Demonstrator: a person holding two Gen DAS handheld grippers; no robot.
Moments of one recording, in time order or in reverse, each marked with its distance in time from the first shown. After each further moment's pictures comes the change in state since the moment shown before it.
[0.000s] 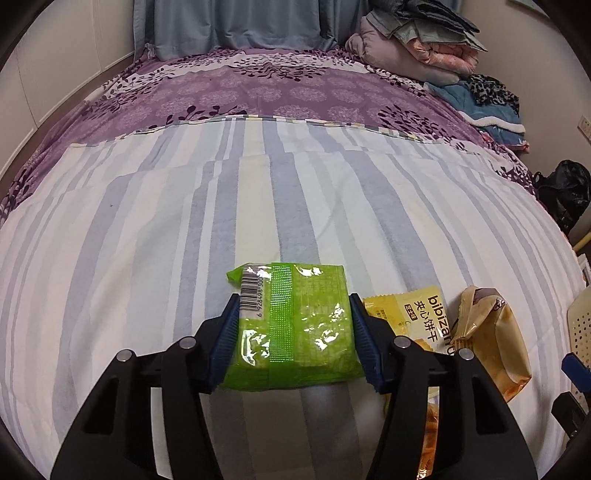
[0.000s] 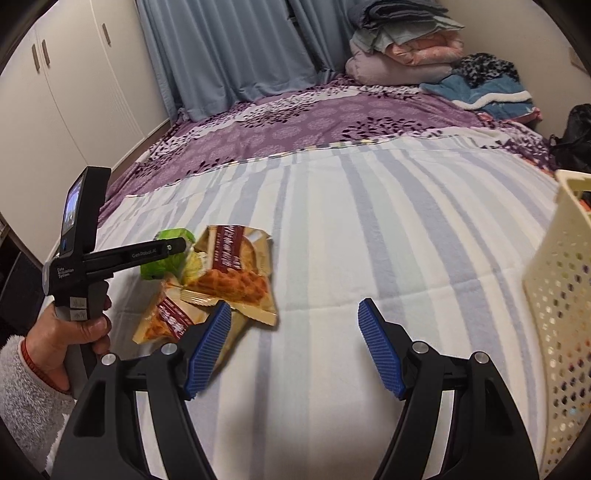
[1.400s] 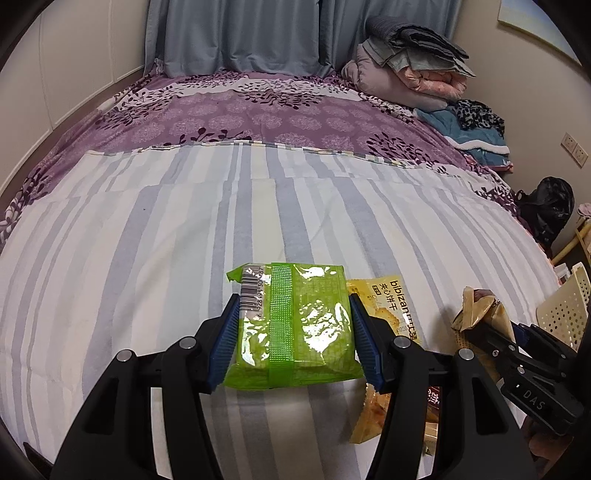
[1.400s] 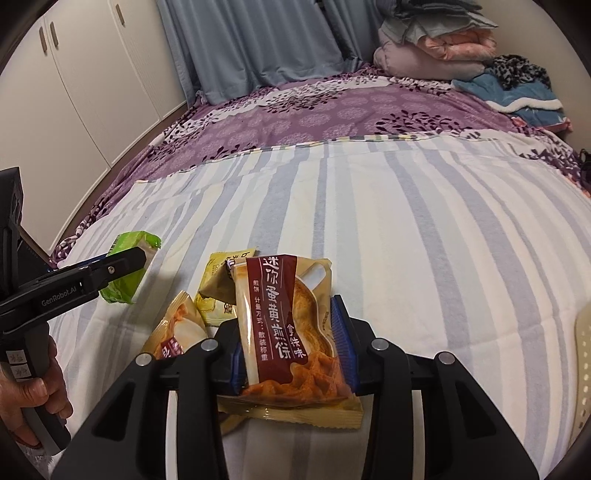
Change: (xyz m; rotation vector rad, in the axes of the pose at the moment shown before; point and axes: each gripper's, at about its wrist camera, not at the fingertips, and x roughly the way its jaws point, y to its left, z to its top) left arm -0.068 0.010 -0.019 -0.020 -0.093 -0.039; right arm 0.034 0.027 0.020 -0.060 0.028 0.020
